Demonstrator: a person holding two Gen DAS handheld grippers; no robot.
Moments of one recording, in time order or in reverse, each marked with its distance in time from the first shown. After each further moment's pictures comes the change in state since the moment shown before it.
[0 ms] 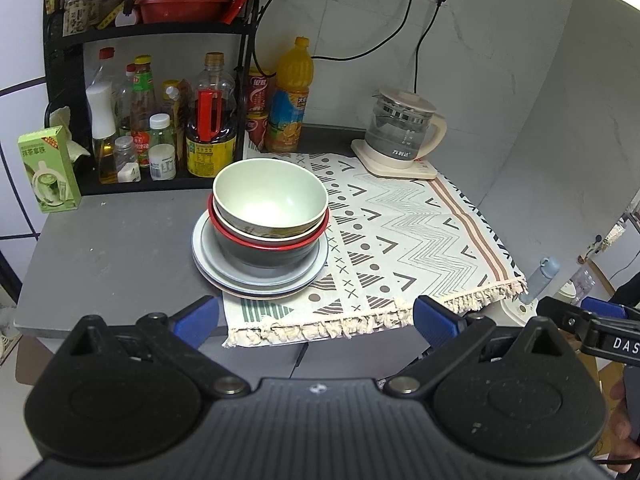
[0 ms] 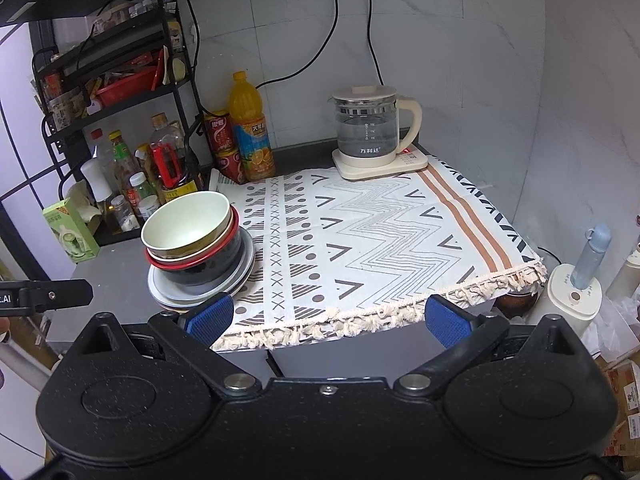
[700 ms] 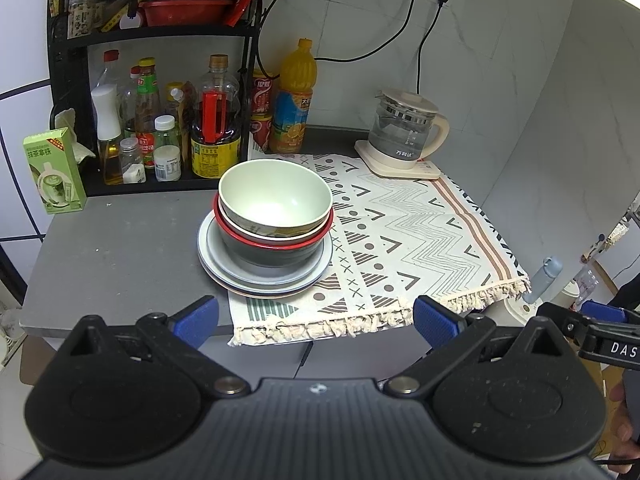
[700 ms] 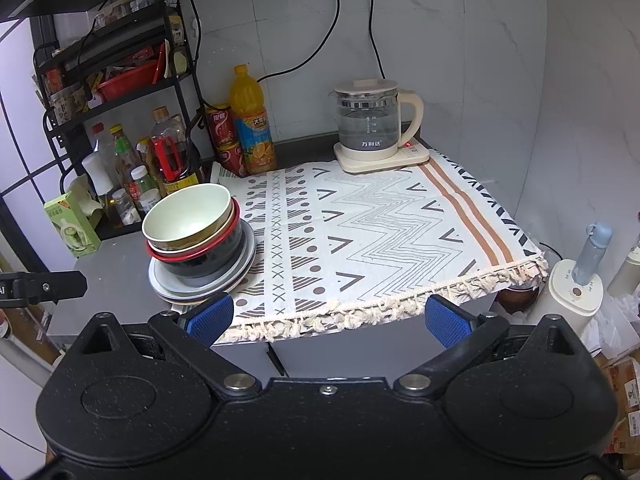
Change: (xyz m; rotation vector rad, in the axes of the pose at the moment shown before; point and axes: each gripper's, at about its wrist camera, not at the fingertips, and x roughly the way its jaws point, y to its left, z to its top) left arm -0.005 0.001 -0.001 0.007 -0.006 0.011; right arm 0.002 0.001 -0.003 0.000 0.019 0.010
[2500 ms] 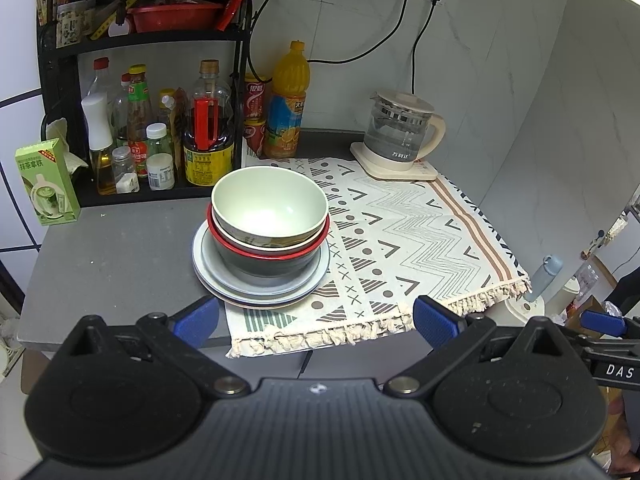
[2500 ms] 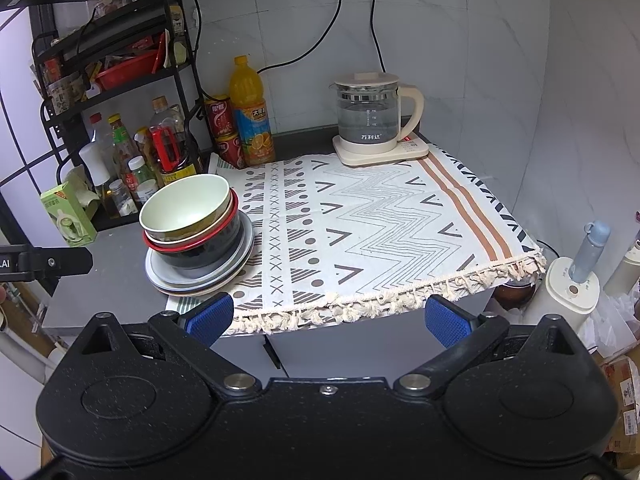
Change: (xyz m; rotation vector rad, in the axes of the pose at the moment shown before) left arm 0.009 -0.002 0.006 0.028 -0.002 -0.010; right arm 0.001 0.002 -0.003 -0.014 0.020 -0.016
